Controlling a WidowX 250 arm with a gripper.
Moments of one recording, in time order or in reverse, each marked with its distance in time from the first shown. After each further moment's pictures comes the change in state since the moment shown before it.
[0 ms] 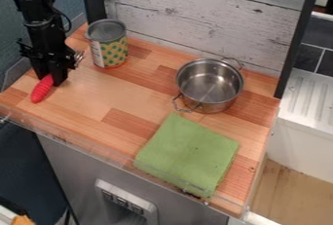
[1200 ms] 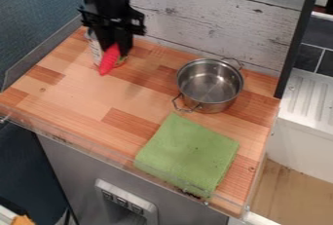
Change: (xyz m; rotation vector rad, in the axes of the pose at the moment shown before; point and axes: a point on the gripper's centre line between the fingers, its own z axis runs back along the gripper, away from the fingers) arm 0.043 -0.111 0.060 -0.102 -0.078 -0.034
